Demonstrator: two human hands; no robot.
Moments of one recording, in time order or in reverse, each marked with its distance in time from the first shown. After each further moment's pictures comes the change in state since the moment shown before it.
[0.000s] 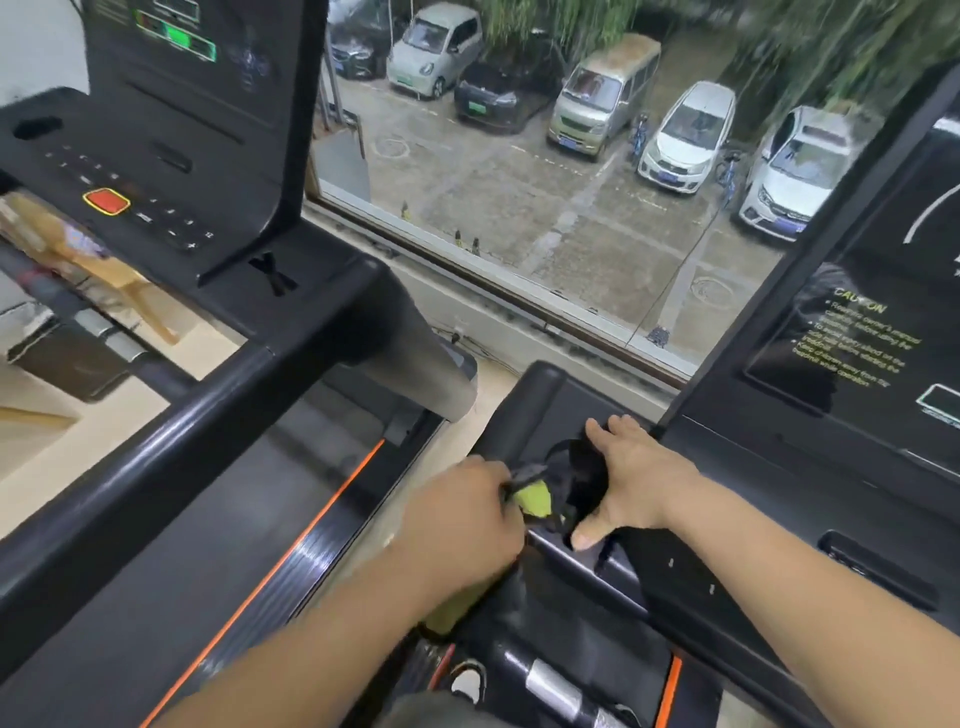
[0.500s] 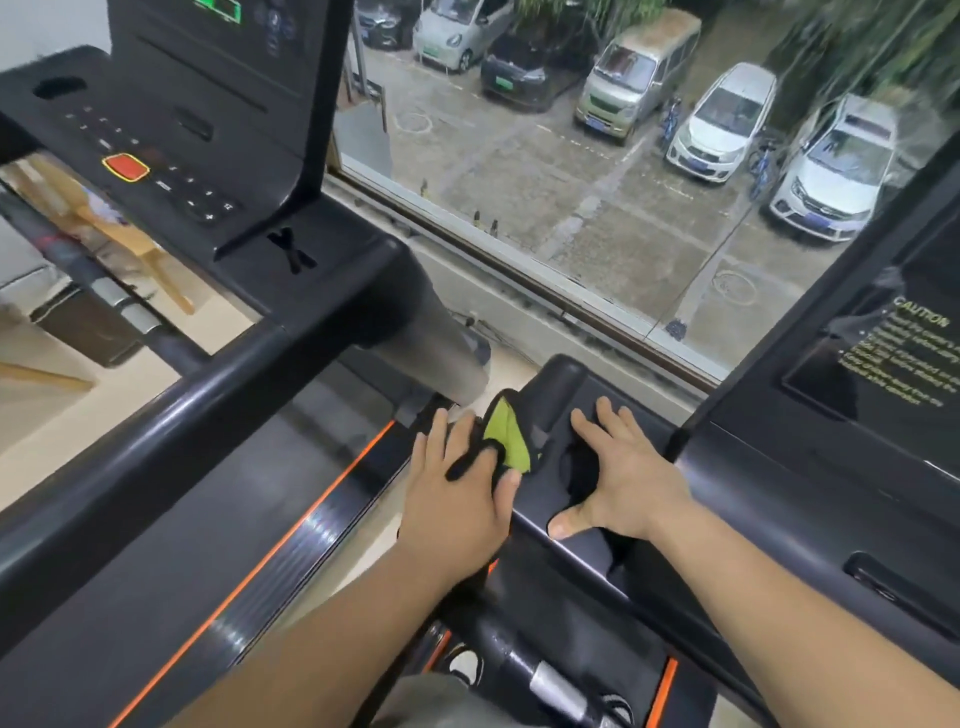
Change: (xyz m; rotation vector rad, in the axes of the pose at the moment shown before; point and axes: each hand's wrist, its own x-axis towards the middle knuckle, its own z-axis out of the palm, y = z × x) left_hand 0.021 -0.058 0.065 0.117 0.413 0.063; right_hand 0.023 -0.015 0.024 0.116 0.101 -0.015
